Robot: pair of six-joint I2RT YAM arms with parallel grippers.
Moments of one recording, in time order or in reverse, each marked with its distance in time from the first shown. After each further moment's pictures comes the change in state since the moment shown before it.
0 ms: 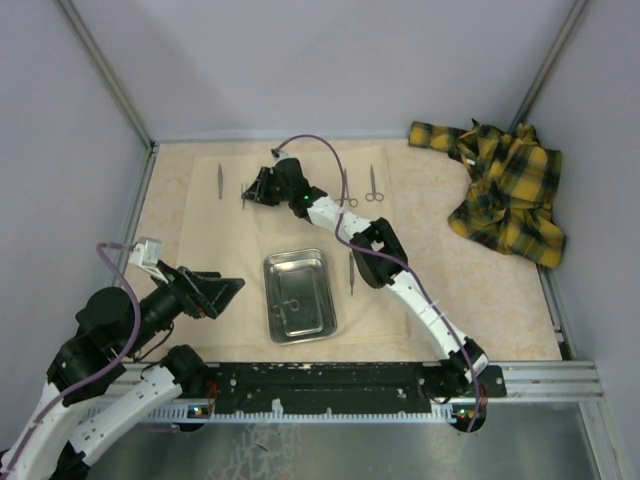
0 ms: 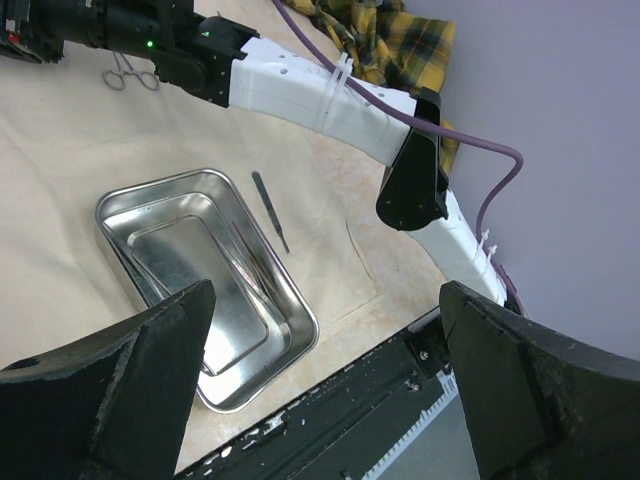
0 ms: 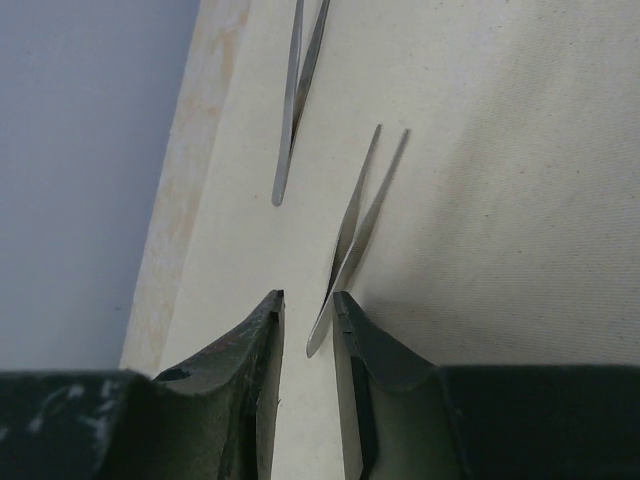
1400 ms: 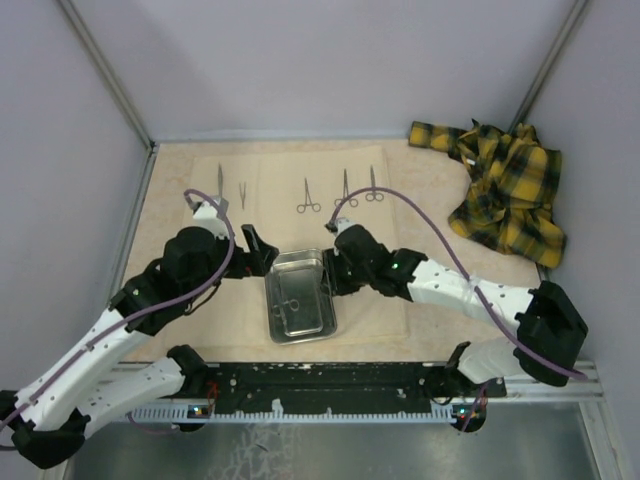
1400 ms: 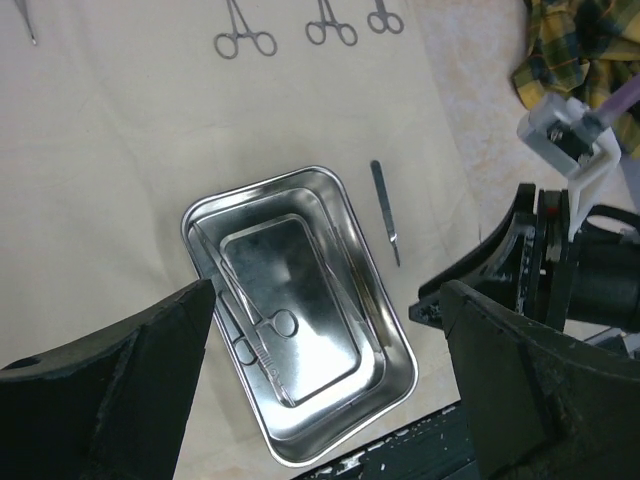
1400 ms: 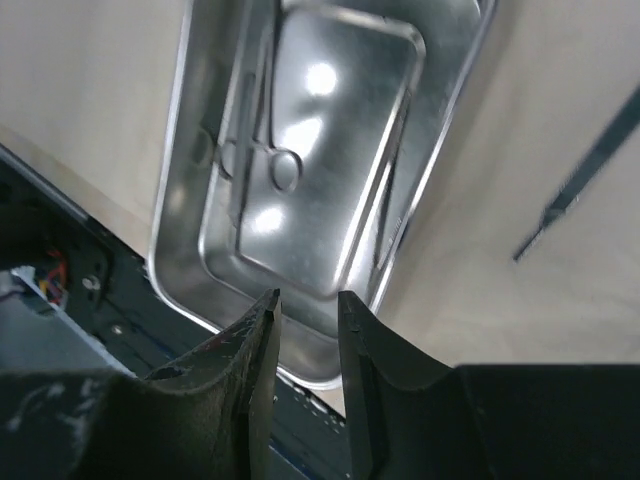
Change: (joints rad) left arm 0.000 0.470 0.081 0.090 -0.156 0.087; right arm 0.204 -1.536 -1.549 -0.395 0.255 -0.244
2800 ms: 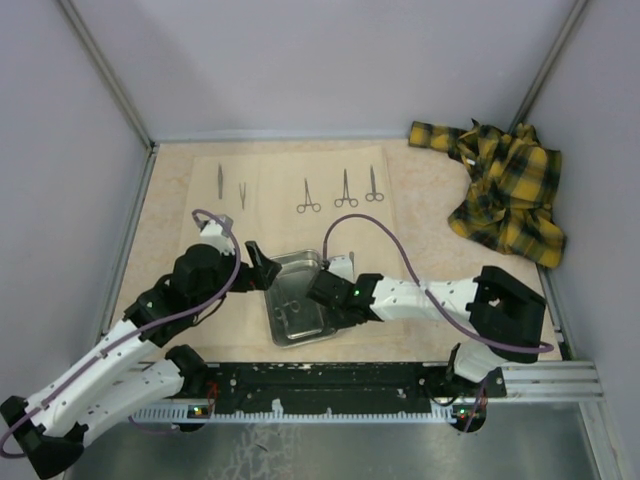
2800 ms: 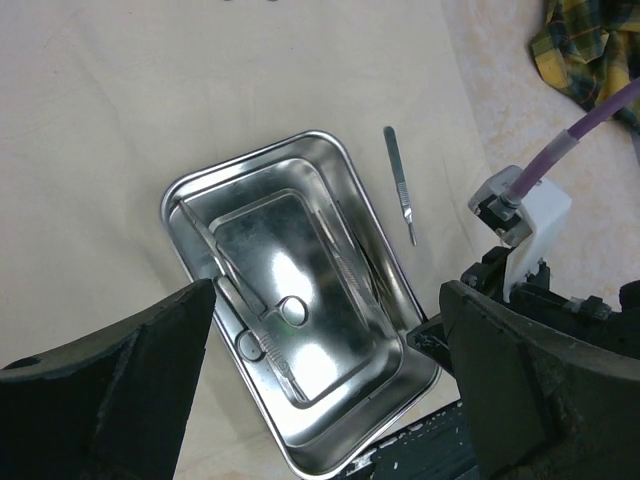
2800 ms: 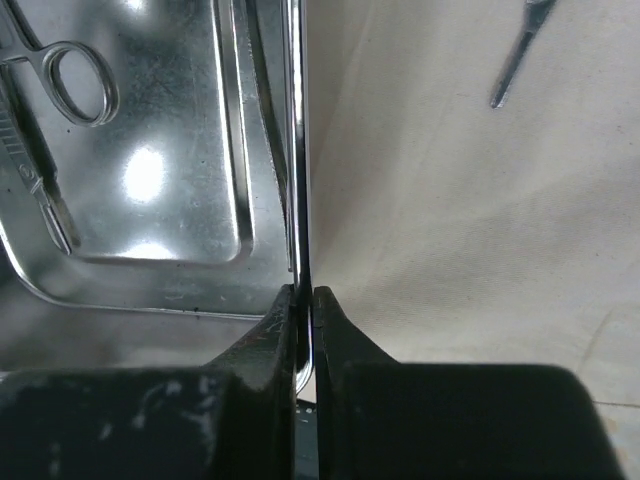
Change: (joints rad) left arm 0.027 -0.063 -0.245 0.144 0.046 -0.036; right arm 0.262 0.203 -0.054 -0.200 0.328 0.283
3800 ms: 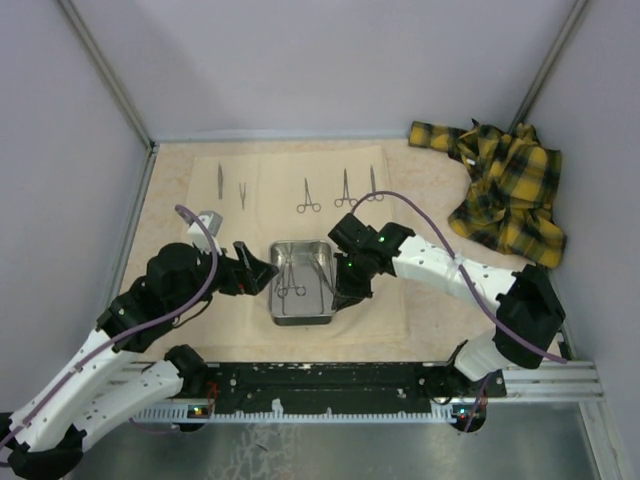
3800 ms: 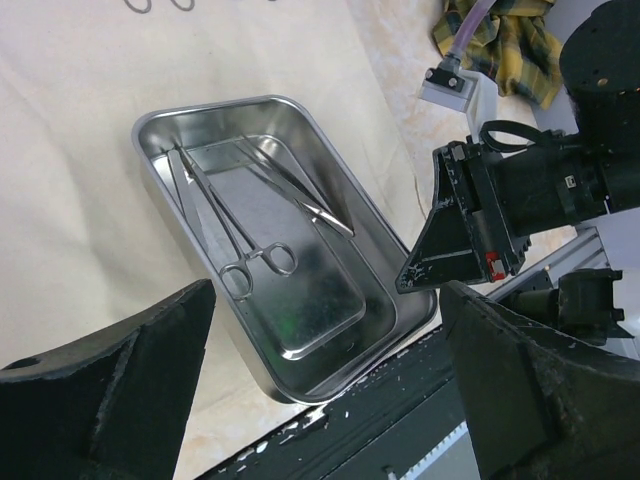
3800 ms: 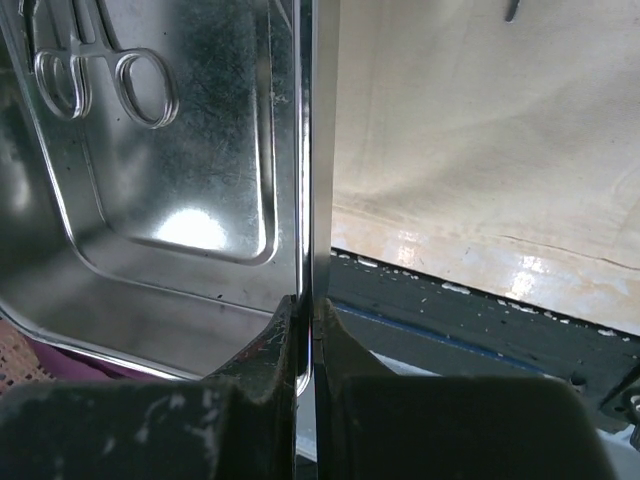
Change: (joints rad) left arm 0.000 -0.066 0.144 -0.133 0.139 0.005; right arm -0.288 -0.064 0.239 -0.329 -0.471 0.048
